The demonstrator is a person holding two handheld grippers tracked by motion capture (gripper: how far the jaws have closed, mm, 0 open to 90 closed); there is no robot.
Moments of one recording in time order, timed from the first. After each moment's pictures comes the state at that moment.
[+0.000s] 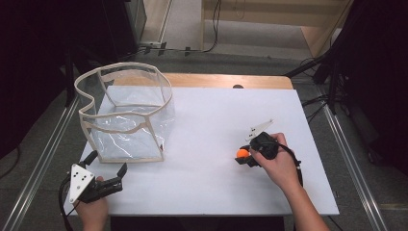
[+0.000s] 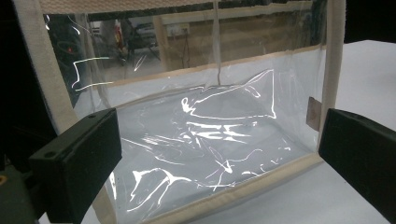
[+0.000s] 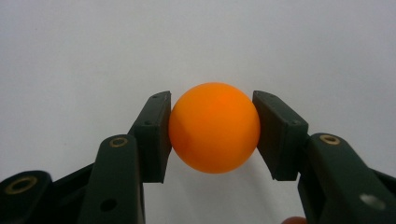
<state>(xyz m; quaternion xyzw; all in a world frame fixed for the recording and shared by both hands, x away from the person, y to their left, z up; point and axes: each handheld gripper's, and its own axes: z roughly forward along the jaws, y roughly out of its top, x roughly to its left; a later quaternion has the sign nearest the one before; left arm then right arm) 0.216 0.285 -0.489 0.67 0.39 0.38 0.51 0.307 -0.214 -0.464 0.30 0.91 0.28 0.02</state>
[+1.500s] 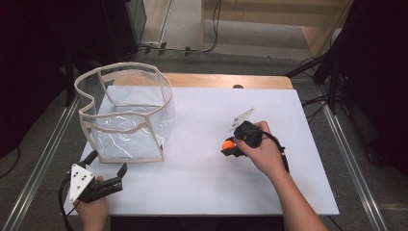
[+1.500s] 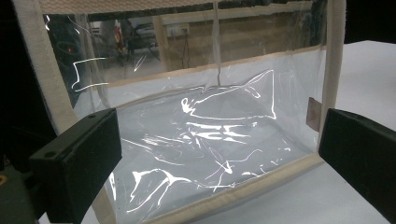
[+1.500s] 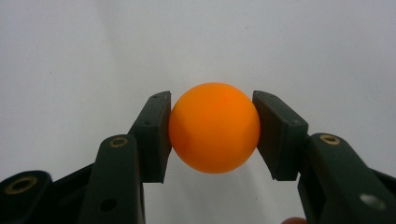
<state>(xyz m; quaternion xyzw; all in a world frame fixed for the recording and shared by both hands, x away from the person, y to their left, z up) 0.217 0.285 -0.489 0.66 0.39 0.38 0.51 0.339 -0.173 -0.448 0.26 0.92 0.28 0.01</state>
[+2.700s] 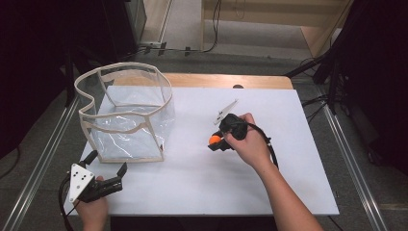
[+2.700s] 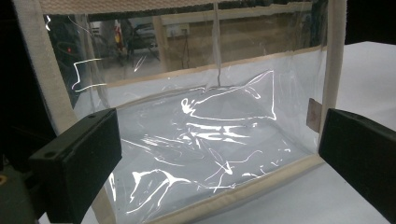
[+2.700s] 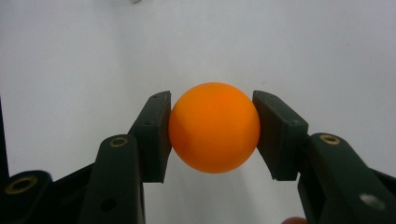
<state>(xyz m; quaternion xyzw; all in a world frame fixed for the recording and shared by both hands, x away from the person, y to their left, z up) 0.218 0.286 -0.488 0.66 0.39 0.38 0.51 0.358 -0.136 -0.434 0.23 0.93 0.29 0.00</state>
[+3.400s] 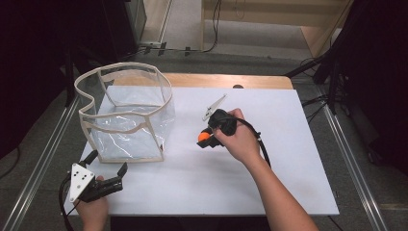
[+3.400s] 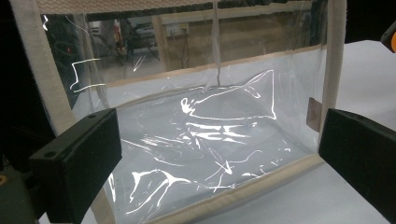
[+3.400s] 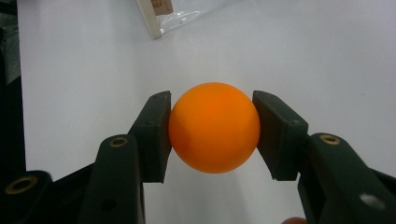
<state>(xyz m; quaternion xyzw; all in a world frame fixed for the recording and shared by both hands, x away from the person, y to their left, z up) 0.218 0.285 -0.488 0.67 0.39 0.38 0.51 0.365 -0.106 -0.421 0.20 0.93 0.30 -0.01</state>
